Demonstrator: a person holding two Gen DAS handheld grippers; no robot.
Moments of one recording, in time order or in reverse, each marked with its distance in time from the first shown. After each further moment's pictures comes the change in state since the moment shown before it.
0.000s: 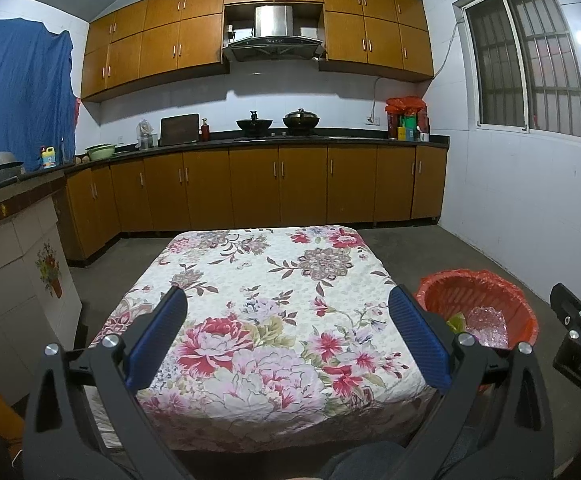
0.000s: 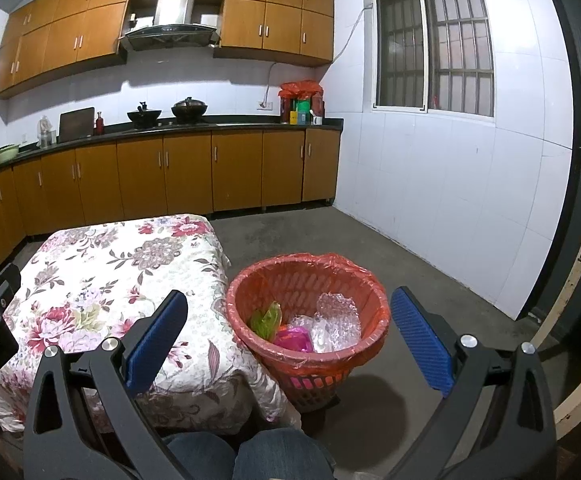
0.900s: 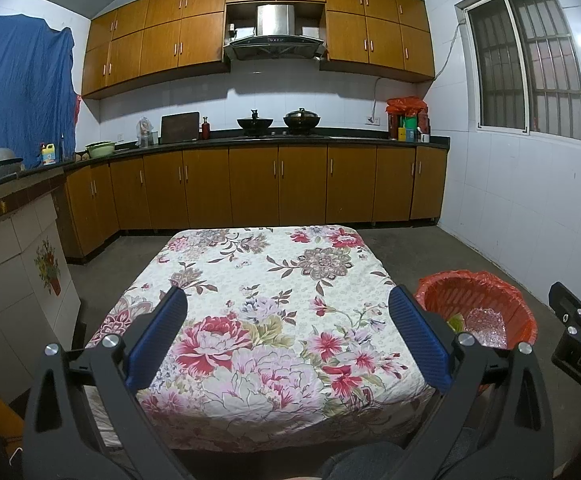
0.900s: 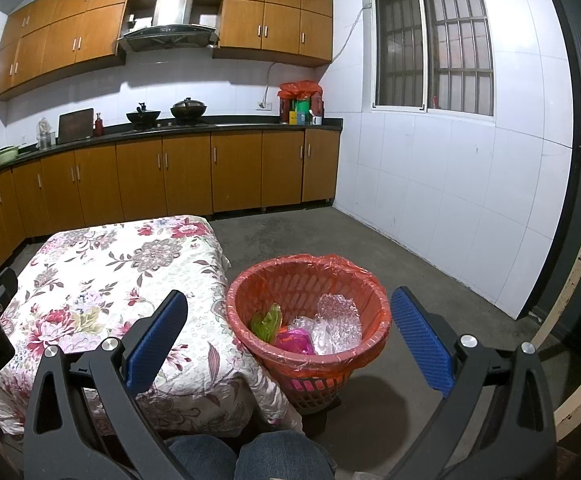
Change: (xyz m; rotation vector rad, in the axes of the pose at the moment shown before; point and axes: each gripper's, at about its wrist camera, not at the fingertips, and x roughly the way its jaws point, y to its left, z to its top) left arm 0.001 0.000 0.000 -0.002 0.000 -0.002; right arm 0.002 0.000 0.002 0.003 0.002 0.000
